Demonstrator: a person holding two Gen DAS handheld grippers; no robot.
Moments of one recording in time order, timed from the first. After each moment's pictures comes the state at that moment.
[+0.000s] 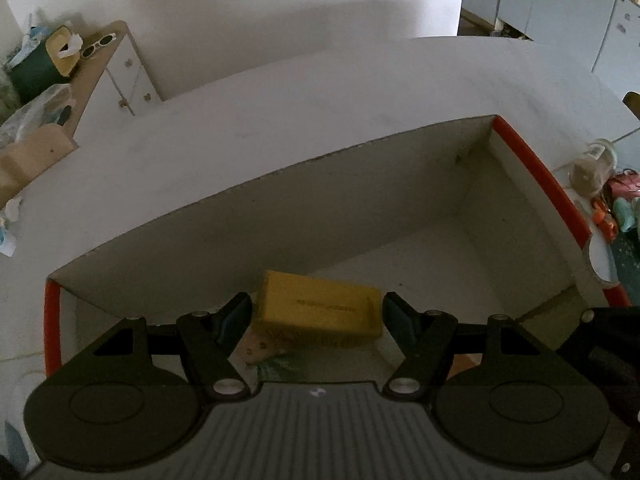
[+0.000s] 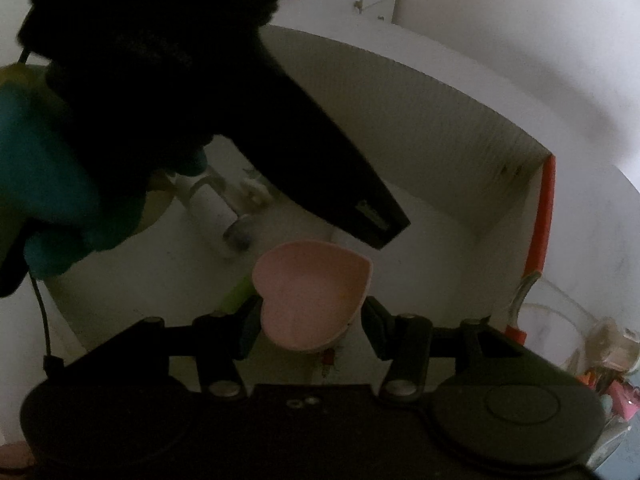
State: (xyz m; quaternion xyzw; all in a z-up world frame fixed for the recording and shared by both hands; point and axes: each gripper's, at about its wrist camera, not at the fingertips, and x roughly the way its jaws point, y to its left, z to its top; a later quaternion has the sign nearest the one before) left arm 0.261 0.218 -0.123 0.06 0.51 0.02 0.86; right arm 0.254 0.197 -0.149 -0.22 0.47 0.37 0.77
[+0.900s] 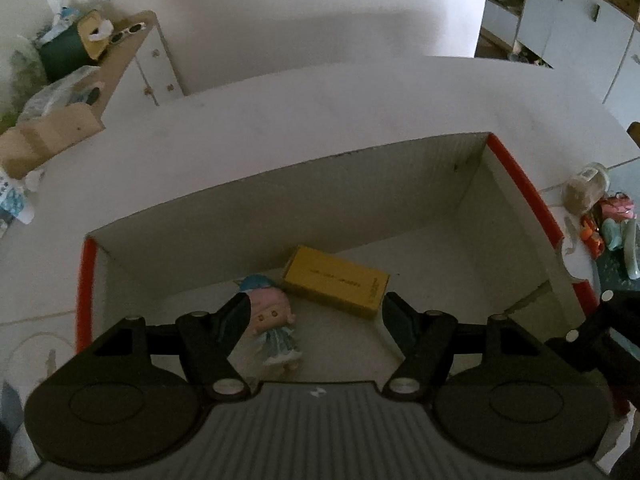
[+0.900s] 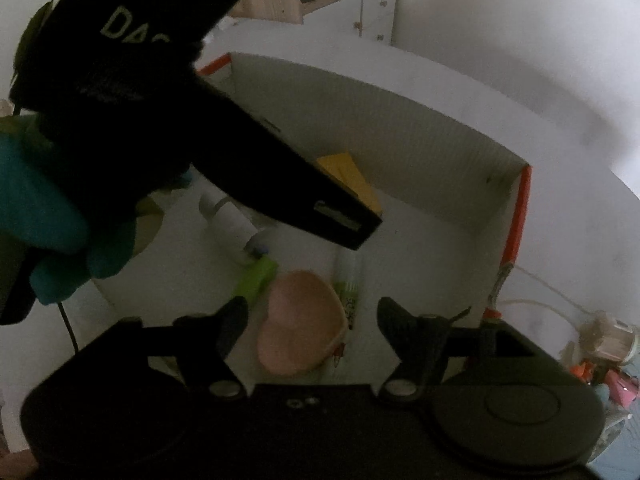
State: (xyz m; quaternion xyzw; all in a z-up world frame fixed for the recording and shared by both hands) left arm 0.237 0.230 -0.102 0.02 0.49 0.05 0.87; right arm 0.247 0.189 -0.124 -0.20 0.45 0.38 0.78
